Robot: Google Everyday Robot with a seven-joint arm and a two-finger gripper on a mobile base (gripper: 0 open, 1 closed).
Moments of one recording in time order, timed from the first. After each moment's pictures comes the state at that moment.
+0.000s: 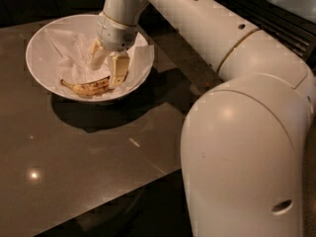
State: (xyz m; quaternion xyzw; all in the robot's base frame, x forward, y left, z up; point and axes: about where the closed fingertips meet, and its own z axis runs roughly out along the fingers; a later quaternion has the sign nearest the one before) arm 0.604 0.126 0.881 -0.89 0.40 0.14 0.16
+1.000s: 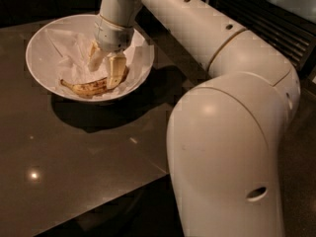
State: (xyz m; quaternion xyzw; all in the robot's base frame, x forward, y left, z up) arm 0.613 0.135 0.871 -0.90 0.39 0.15 0.14
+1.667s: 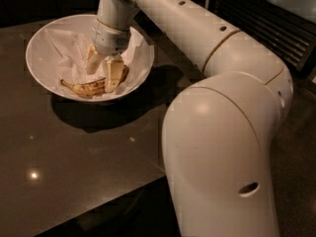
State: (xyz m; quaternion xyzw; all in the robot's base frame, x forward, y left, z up) arm 0.612 0.143 0.862 -0.90 0.39 0.16 0.14
